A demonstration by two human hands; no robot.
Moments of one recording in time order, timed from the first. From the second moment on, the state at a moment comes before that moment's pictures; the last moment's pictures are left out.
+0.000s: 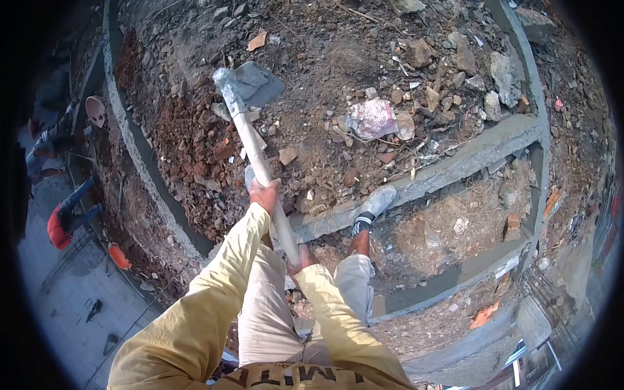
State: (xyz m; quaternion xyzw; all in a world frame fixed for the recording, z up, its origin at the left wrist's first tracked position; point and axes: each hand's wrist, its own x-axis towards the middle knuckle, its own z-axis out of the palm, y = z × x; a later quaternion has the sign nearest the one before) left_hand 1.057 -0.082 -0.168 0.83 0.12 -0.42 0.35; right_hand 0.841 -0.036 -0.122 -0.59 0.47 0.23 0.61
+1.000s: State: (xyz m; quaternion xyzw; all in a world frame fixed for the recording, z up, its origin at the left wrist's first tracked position) left_hand 0.883 0.052 -0.207 0.85 0.11 -0.52 -0.04; right_hand 0.730 0.077 -0.075 -0.46 0.55 0.34 0.61
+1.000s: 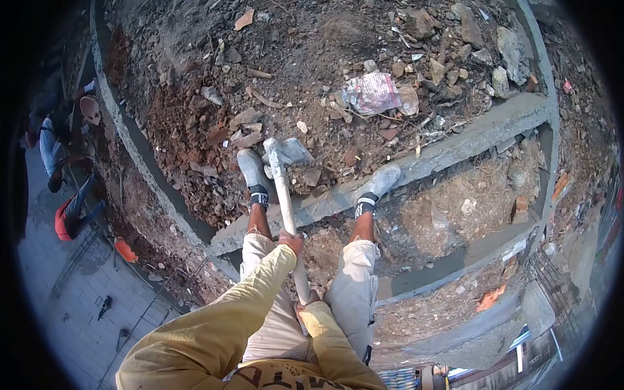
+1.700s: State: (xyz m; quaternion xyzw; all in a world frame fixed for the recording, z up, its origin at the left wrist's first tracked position) left_hand 0.909 -0.117 -0.191 0.85 0.01 -0.53 -0.01; right_hand 0.730 -0.009 -0.086 -0.41 0.60 0.29 0.62
